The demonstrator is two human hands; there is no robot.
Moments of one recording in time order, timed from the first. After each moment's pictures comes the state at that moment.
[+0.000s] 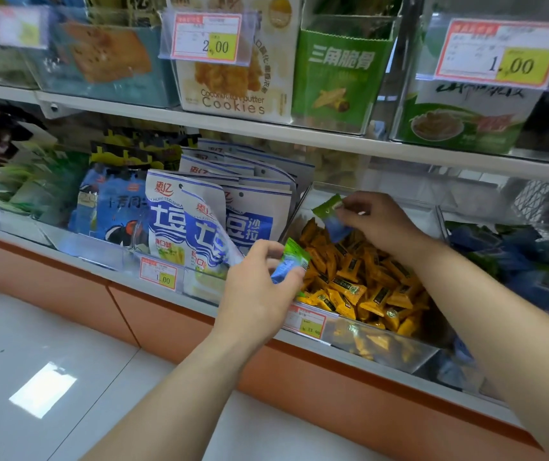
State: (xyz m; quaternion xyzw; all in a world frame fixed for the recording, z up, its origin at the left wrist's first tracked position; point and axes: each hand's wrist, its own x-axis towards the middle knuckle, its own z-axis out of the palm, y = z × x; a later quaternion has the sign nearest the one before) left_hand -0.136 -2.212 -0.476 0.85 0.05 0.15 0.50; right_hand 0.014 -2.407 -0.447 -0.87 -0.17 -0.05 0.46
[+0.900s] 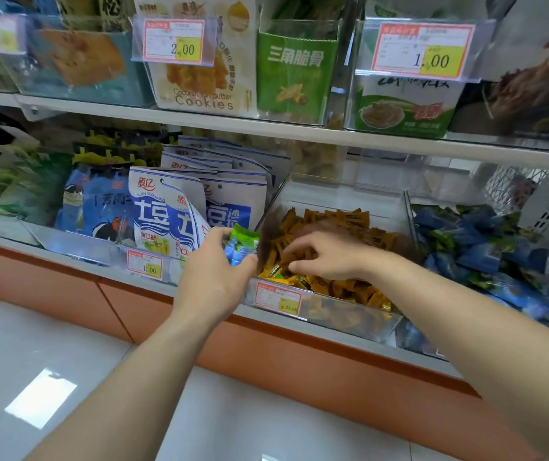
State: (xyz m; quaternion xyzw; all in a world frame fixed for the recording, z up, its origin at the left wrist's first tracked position) left_hand -0.145 -2.195 -0.470 0.88 0.10 0.16 0.44; right_hand -0.040 -2.393 -0.466 -0.94 -0.31 0.09 0.13
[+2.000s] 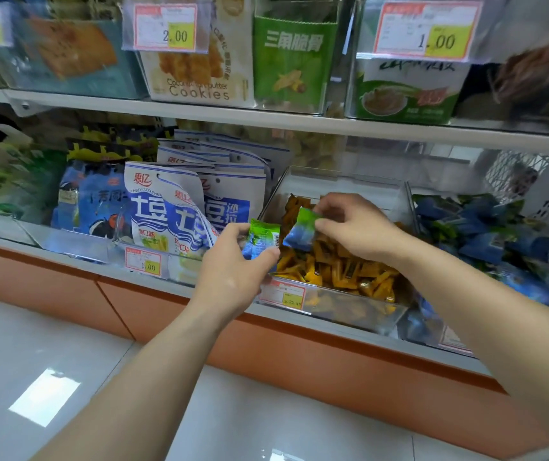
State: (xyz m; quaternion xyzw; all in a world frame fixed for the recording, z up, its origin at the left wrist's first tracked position) left_hand -0.144 -2.211 -0.468 0.82 0.06 0.10 0.56; right_hand -0.056 -2.412 -0.441 -0.90 -0.19 -0.01 0.39
